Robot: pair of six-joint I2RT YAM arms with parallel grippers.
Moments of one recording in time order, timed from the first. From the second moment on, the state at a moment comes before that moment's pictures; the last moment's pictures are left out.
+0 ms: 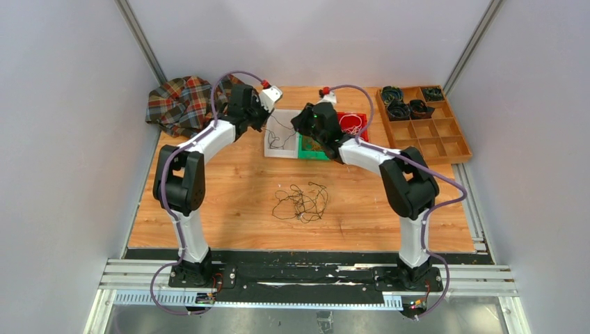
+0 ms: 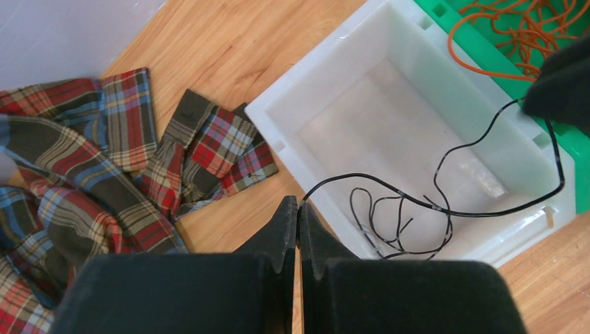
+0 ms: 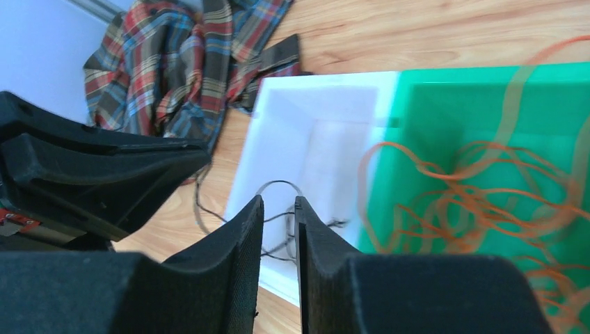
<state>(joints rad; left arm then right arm) -0.28 1.91 1.43 -0.10 0.22 0.47 0.58 1.96 1.32 0.34 0.07 0.67</state>
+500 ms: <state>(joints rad) -0.26 1.89 1.44 -0.12 0.27 0.41 0.70 2.11 1.47 0.30 0.18 0.69</state>
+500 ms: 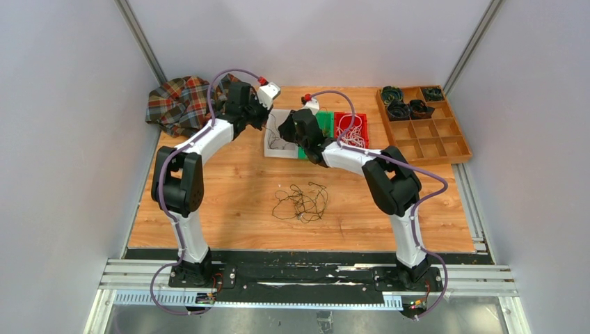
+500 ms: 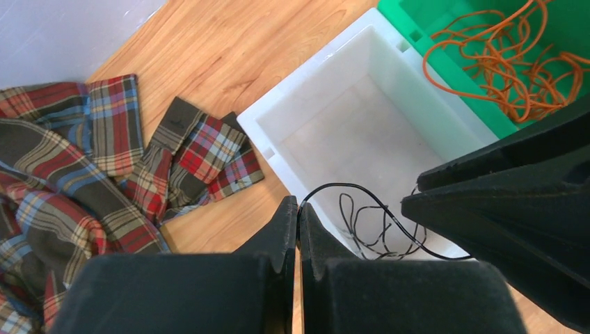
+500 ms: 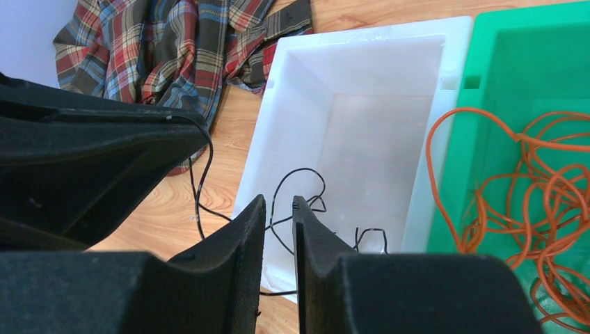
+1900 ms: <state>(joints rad) -0.39 2.08 1.51 -0.04 0.07 0.56 0.62 1.61 1.06 0.22 0.20 0.51</state>
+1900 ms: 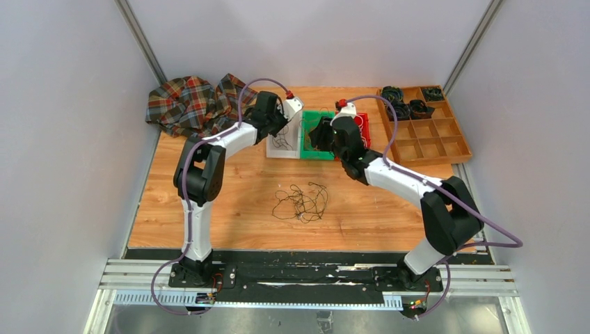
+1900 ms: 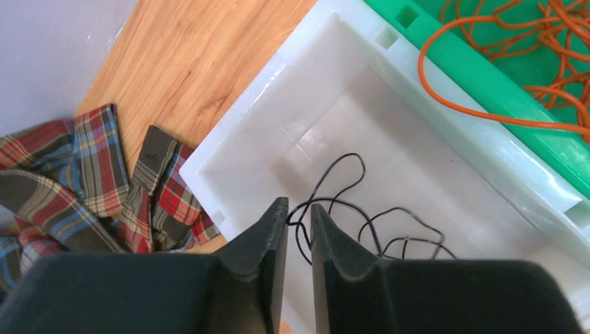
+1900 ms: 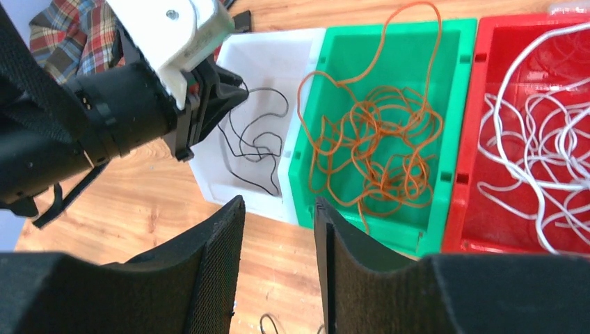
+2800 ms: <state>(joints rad) -0.35 2.08 1.96 -0.77 0.18 0.96 0.60 1.30 0.74 0.24 0.21 0.52</state>
